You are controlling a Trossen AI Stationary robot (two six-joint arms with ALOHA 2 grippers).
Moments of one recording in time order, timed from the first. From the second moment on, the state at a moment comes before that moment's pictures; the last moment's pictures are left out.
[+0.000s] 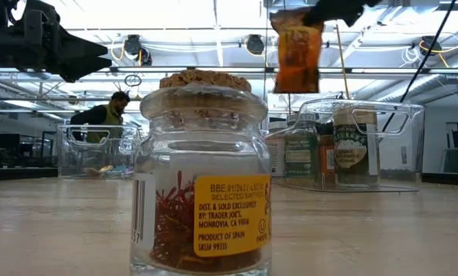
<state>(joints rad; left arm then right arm) 0.29 0.01 0.11 0.01 0.00 0.06 0.38 1.18 0.96 -0.36 0.54 0.22</state>
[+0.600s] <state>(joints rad) 0.29 0.01 0.11 0.01 0.00 0.06 0.33 1.16 0.69 -0.22 0.49 0.36</state>
